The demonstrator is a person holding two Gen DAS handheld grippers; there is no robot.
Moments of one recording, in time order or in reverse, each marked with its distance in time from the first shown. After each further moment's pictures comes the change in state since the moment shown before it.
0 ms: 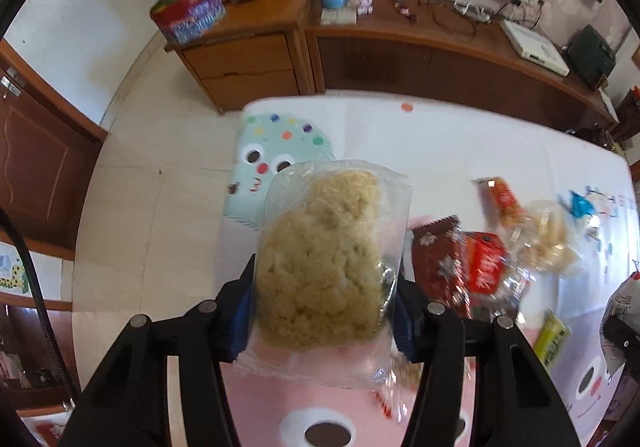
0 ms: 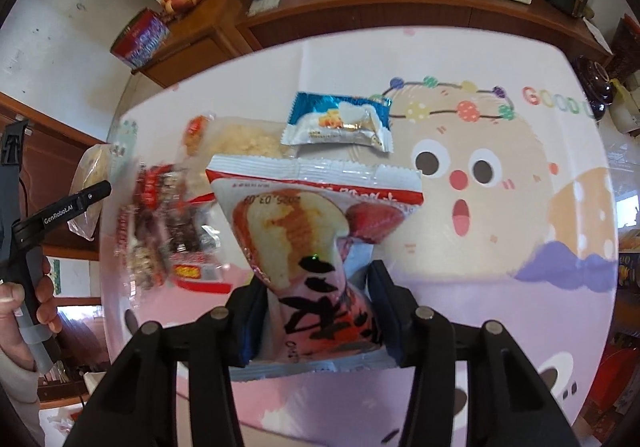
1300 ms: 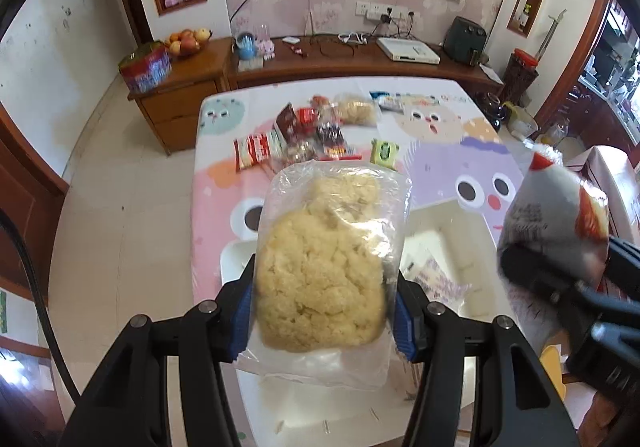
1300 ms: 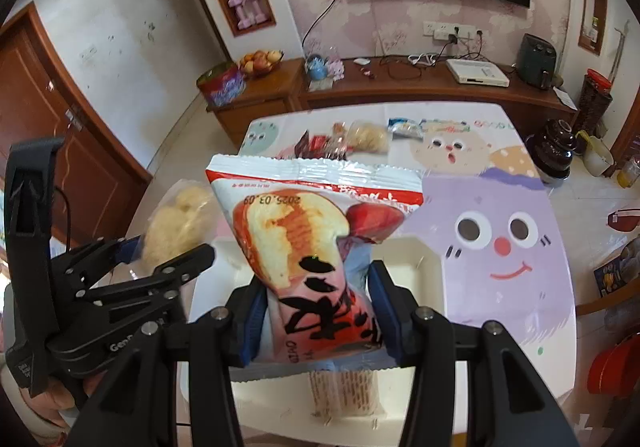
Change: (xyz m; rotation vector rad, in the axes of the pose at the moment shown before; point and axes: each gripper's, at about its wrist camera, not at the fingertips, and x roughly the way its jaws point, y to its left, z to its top) left arm -0.226 -0.006 -0.266 0.197 -0.189 -0.229; right arm -0.181 0.138 -0.264 -0.115 -0.331 -0.012
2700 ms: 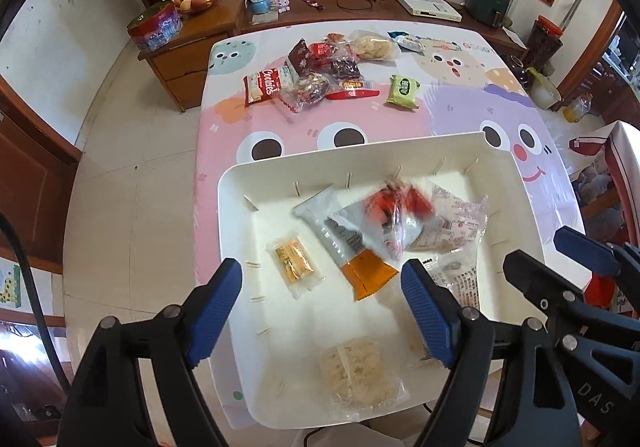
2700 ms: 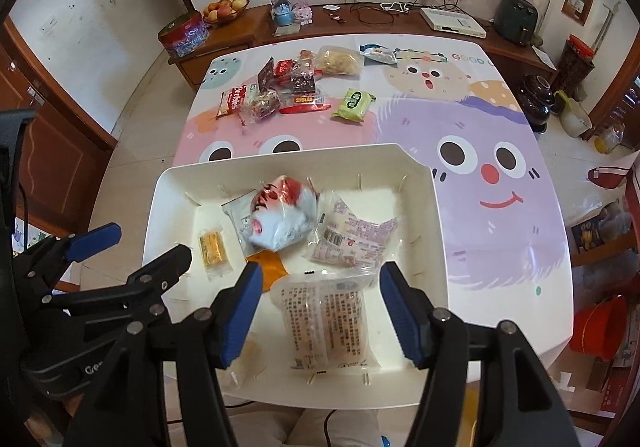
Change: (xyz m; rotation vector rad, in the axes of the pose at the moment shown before) left arm 0.032 -0.007 -0.035 -0.022 0.149 0.076; right arm 0.034 -0.003 -0.041 0.045 0.168 -0.127
